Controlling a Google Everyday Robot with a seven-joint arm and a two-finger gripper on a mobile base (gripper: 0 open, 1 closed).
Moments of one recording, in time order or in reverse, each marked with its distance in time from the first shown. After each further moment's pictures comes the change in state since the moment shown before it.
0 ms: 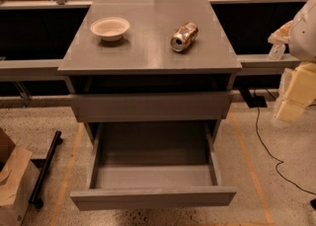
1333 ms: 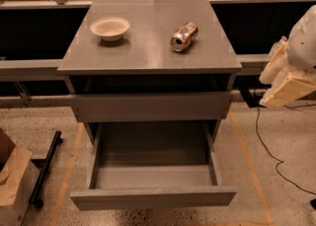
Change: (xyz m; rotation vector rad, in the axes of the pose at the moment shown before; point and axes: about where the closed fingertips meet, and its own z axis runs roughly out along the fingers) arm 0.008 0.001 0.017 -0.025 -0.024 -0.016
